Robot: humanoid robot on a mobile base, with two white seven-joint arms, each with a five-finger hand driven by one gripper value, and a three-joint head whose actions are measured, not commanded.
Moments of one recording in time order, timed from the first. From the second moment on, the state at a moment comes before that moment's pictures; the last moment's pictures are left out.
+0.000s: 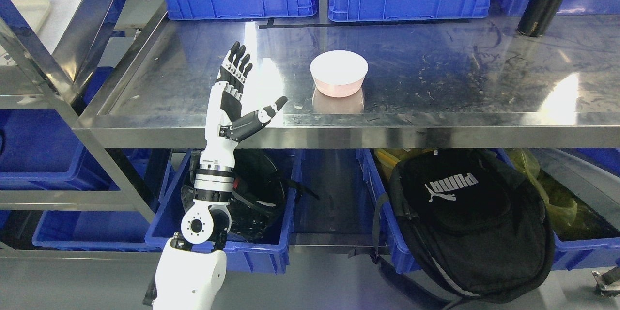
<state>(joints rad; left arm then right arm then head) -0.08 0.00 -0.12 -1.61 0.17 -0.35 -0.03 0.00 0.00 0.05 0.00 0.05 -0.08 -0.03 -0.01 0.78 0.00</state>
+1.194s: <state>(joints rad) -0.61 0.18 -0.30 -1.61 -0.76 -0.06 -0.64 0.00 0.00 0.05 0.00 0.05 -0.08 -0.03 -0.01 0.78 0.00</state>
